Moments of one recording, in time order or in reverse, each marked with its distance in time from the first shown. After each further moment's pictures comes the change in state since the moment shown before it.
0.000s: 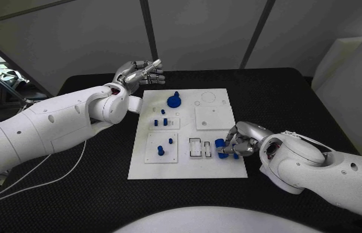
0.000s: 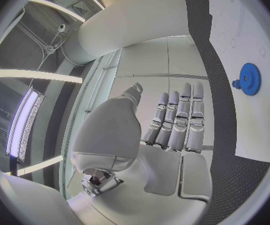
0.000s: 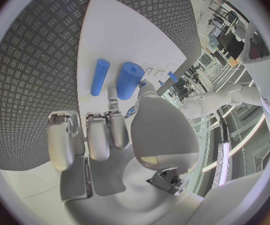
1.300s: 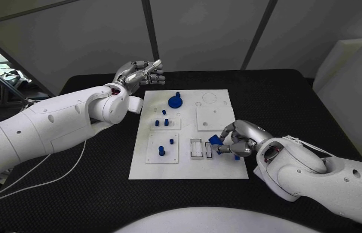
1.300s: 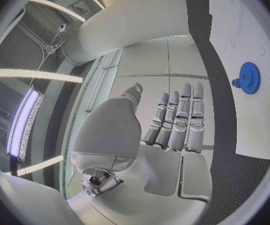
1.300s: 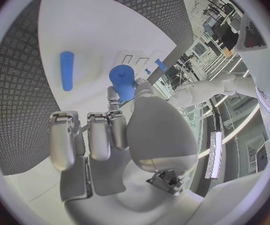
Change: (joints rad) left arm 0.000 -0.011 0.000 0.008 0.002 0.002 0.000; left_hand 0.000 0.000 0.003 -0.003 0.000 0.000 0.000 0.000 0.000 0.000 0.000 0.000 0.000 0.000 0.000 0.000 -0.002 0.000 0.000 0.000 0.000 -0.004; right arm -0.011 0.007 0.001 0.059 0.021 -0.156 0.026; right_hand 0.114 0.072 0.032 -0.012 0.154 0.007 -0.017 0.051 0.058 0.005 -0.027 0.010 0.000 -0.003 -0.025 0.005 0.000 0.000 0.000 -0.021 0.004 0.000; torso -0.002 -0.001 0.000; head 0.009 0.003
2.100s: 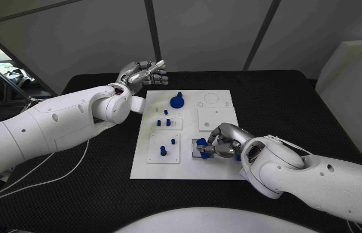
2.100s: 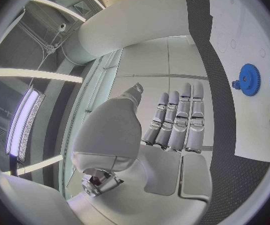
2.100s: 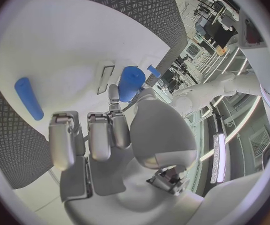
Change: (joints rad) left arm 0.000 0.005 0.000 0.002 0.000 0.000 -0.002; left_hand 0.005 0.005 0.000 0.000 0.000 0.000 0.000 0.000 0.000 0.000 0.000 0.000 0.000 0.000 0.000 -0.004 0.000 0.000 0.000 0.000 0.000 -0.001; right arm 0.000 0.132 0.002 -0.068 0.046 0.073 -0.029; right_hand -0.111 0.041 -0.054 0.011 -0.062 0.025 -0.011 0.026 0.107 0.003 -0.010 -0.034 0.000 0.000 -0.007 -0.006 0.000 0.000 0.001 -0.006 0.000 0.000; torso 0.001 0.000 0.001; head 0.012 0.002
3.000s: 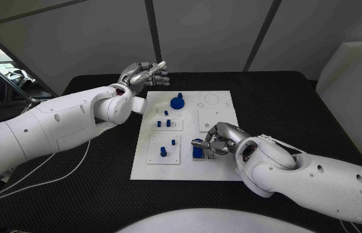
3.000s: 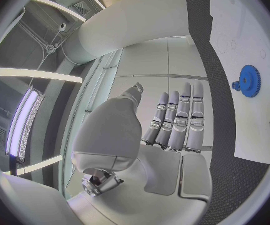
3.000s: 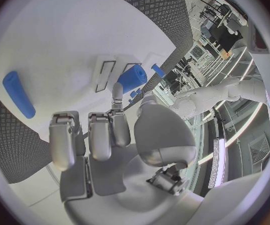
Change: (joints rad) left arm 0.000 0.004 0.000 -0.002 0.000 0.000 -0.003; left_hand 0.000 0.000 0.000 0.000 0.000 0.000 0.000 0.000 0.000 0.000 0.000 0.000 0.000 0.000 0.000 0.000 -0.001 0.000 0.000 0.000 0.000 -0.002; right arm 0.001 0.050 0.001 -0.030 -0.065 -0.012 -0.054; right_hand -0.193 0.023 -0.087 0.004 -0.243 0.022 -0.032 0.034 0.092 0.001 -0.008 -0.020 0.000 0.003 -0.010 -0.004 0.001 0.000 0.002 -0.012 0.000 0.000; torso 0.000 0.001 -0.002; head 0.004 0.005
